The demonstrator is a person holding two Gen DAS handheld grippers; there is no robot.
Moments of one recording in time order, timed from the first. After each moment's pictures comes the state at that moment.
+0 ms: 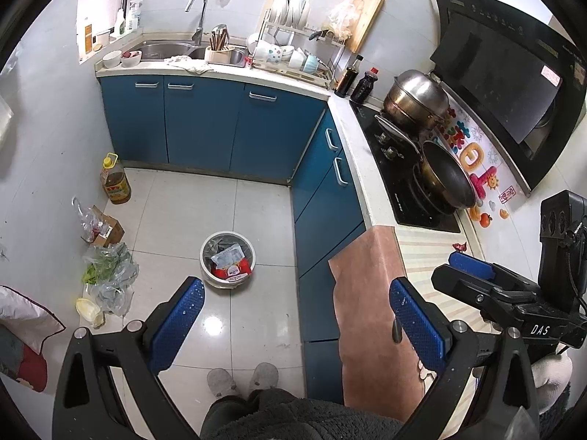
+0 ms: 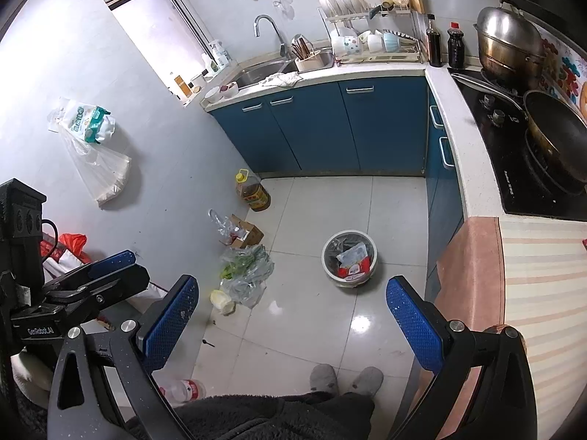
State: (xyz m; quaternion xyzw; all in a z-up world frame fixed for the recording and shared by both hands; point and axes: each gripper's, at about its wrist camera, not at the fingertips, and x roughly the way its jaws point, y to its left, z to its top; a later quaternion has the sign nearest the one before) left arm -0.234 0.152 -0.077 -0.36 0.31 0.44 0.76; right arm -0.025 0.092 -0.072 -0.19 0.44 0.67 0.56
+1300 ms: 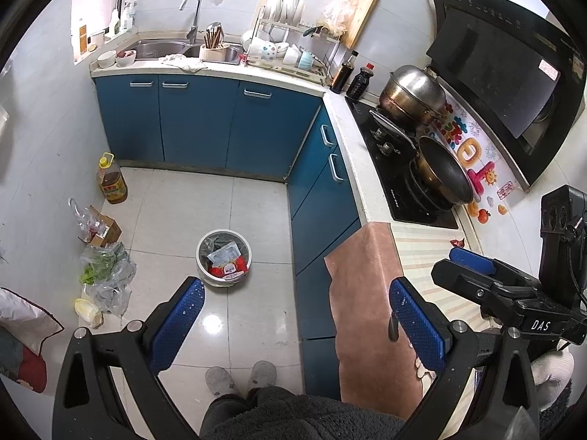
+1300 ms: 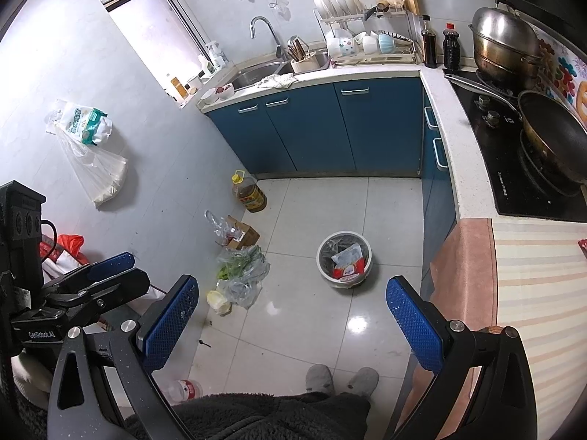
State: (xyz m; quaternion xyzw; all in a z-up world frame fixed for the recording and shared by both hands) left arm -0.225 0.145 -0.082 -0.36 0.32 0.43 0.76; right arm -0.010 0.090 -0.074 -0.20 0.44 0.67 0.57
